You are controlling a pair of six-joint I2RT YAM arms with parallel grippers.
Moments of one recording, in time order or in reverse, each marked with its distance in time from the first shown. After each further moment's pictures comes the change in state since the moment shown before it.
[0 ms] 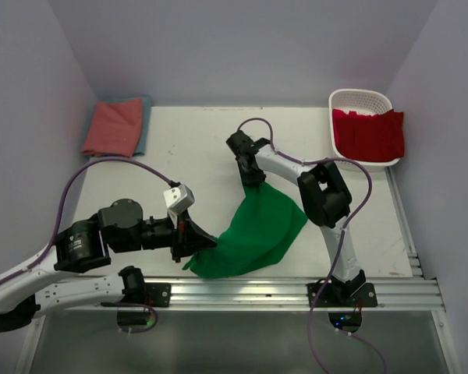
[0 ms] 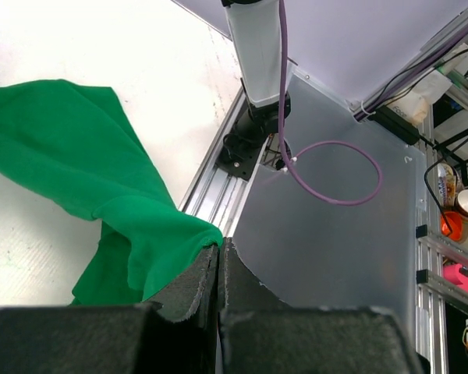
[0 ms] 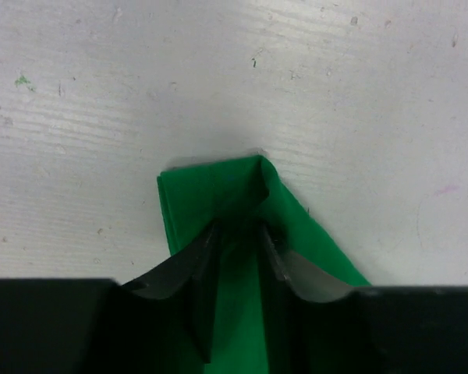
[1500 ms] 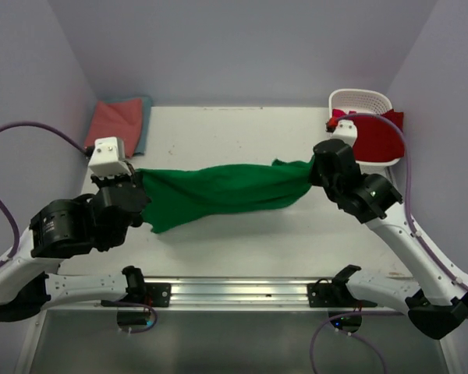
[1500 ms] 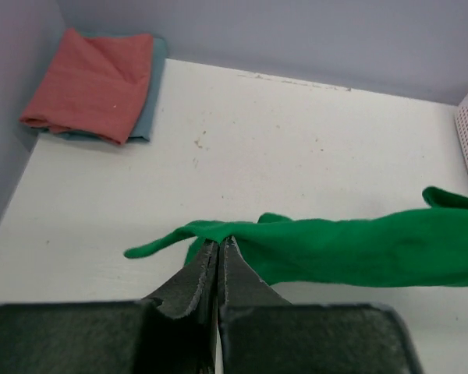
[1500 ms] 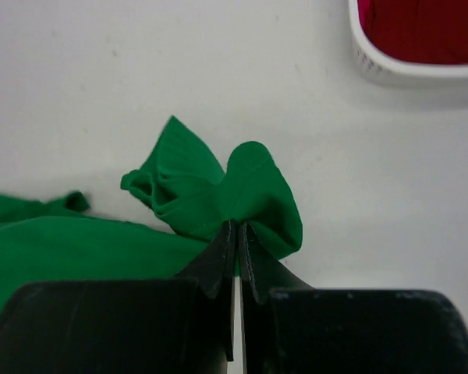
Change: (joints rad) left arm -0.004 0.208 0.435 -0.603 -1.301 -0.359; right arm -0.013 -1.122 -0.386 -0.092 0.316 0.098
